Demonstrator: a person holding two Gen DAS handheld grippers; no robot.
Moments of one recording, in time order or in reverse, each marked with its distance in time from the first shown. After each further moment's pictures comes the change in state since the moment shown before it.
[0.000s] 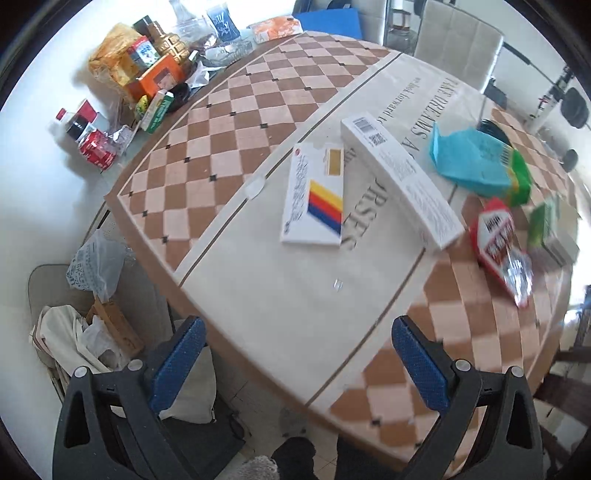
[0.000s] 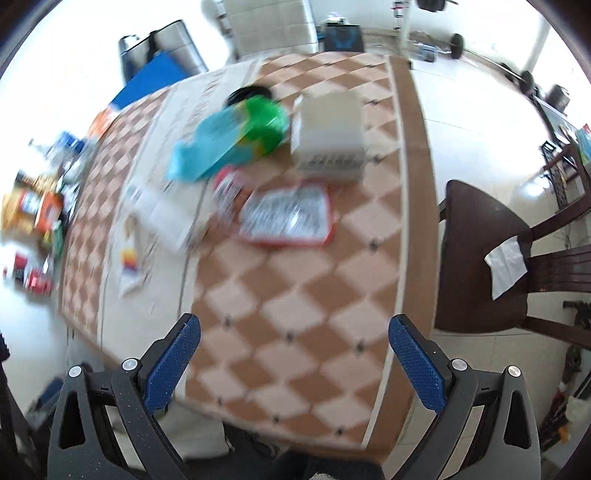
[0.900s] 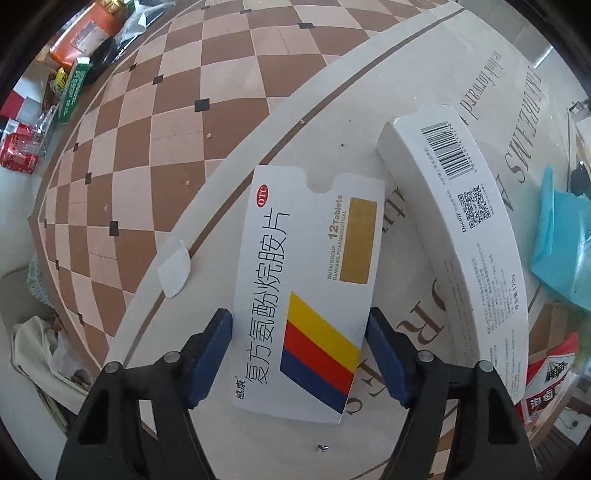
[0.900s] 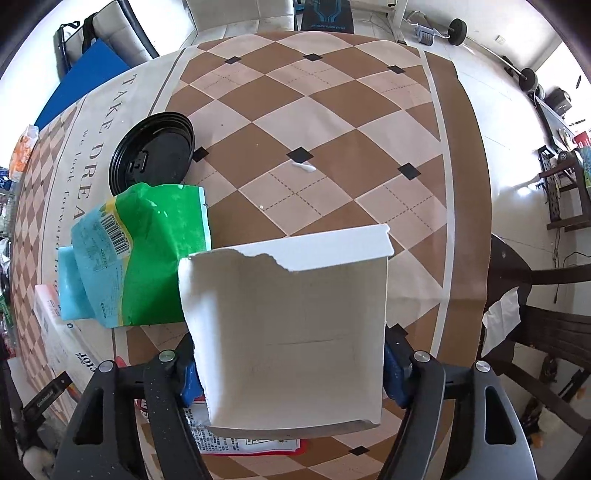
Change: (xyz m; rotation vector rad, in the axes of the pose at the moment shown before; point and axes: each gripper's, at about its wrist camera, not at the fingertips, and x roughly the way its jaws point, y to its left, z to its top) left arm 0.150 0.001 0.115 -0.032 0.232 -0.056; right arm 0.156 0.009 0.178 -0.030 0.132 -0.103
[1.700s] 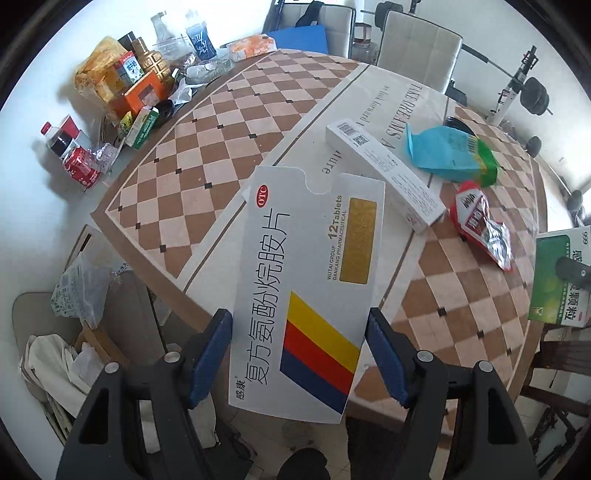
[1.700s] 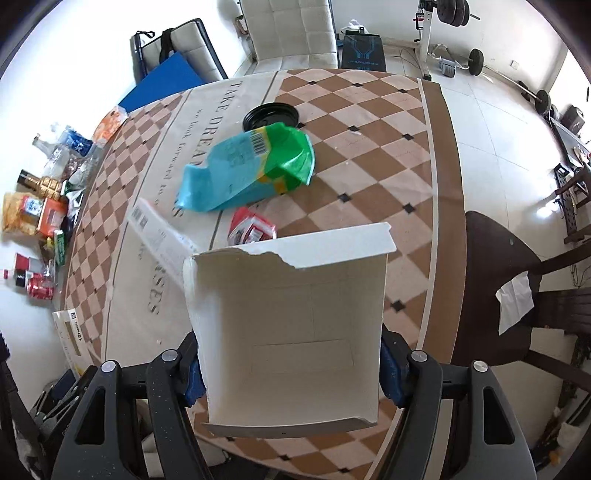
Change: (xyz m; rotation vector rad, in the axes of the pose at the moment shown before) left arm -0.135 0.058 -0.203 0.163 -0.319 -0.075; right arm -0.143 0.030 -0.217 -0.085 -0.165 0.139
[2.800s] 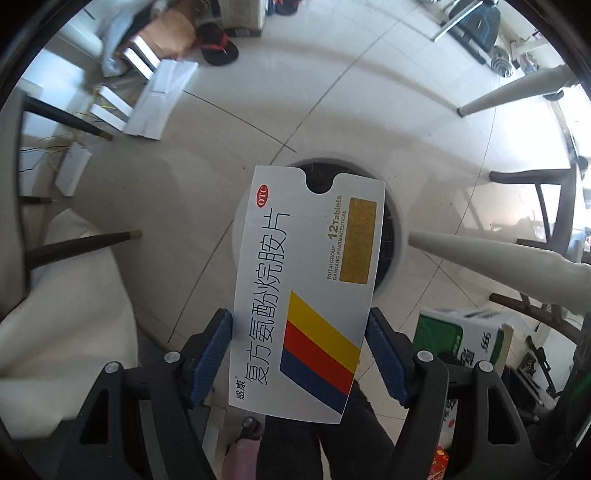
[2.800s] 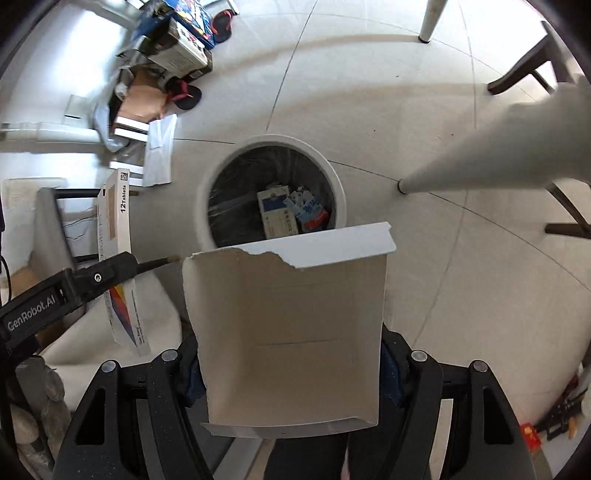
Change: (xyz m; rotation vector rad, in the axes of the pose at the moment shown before) left arm 0.384 0.043 -0.243 -0.067 0.486 -0.185; right arm 0.379 -0.006 -0.396 -0.050 0.403 0.003
